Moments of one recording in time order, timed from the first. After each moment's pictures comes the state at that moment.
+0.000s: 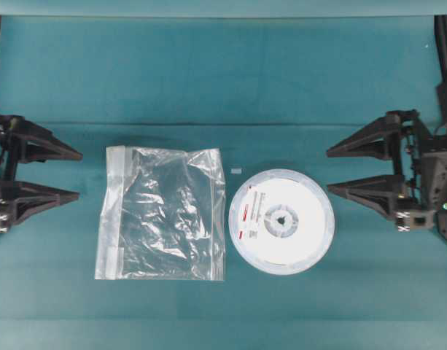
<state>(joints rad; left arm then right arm) 0.00 -1.00 1.22 0.03 -0.01 -0.33 0.01 -0.79 1.10 0.33 -0.08 0.03</state>
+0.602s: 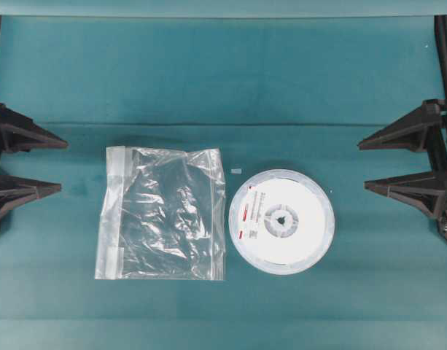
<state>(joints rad) 0.00 -1.09 1.20 0.02 -0.01 -0.31 0.01 -0.97 1.10 0.33 0.03 -0.02</state>
